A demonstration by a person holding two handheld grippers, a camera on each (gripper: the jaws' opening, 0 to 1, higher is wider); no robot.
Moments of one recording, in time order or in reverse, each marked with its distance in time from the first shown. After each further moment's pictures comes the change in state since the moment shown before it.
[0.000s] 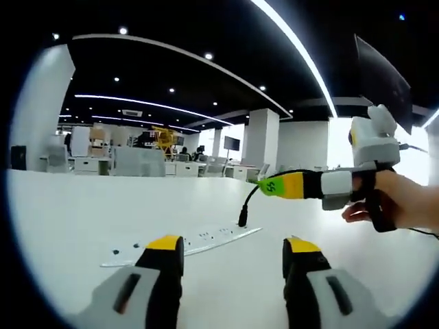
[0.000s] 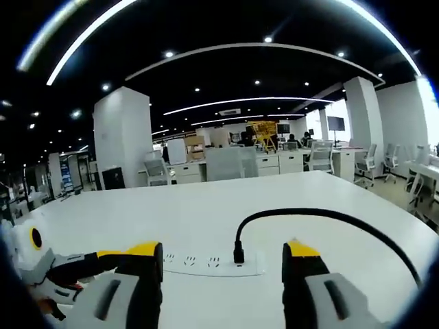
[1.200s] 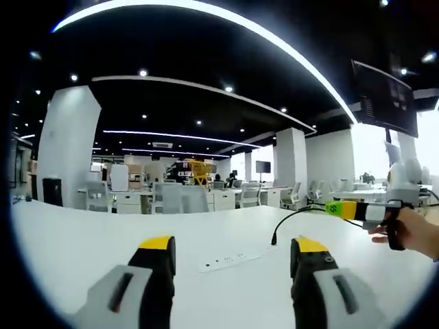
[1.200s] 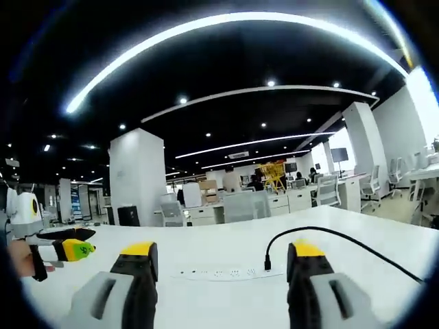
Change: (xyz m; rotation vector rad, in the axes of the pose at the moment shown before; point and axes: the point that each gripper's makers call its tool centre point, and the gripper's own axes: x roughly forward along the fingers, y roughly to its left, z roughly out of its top) left arm -0.189 0.027 0.098 0.142 -0.133 0.205; right arm -0.144 0.070 0.039 0.013 -0.296 0.052
